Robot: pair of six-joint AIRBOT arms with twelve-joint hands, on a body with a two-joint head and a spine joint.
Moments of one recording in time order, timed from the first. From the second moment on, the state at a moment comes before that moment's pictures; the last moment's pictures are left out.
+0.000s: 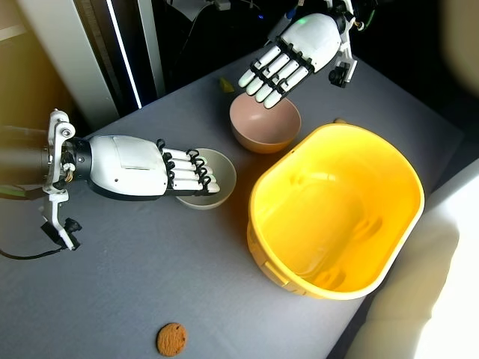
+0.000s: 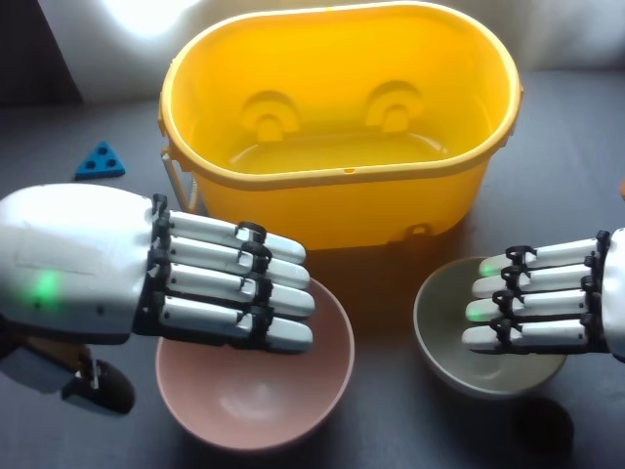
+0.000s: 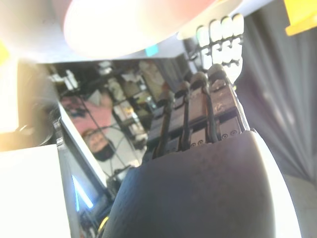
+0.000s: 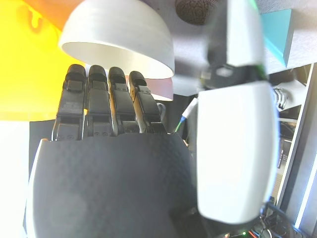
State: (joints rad) left arm 0.38 -0.89 1.26 1.30 -1.20 0.06; right arm -0.57 -0.82 1.04 -0.92 0.68 -0.47
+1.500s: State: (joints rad) left arm 0.49 -0.99 1.31 1.38 -1.08 0.11; right arm -0.53 -0.91 1.09 -0.87 0.63 -0.46
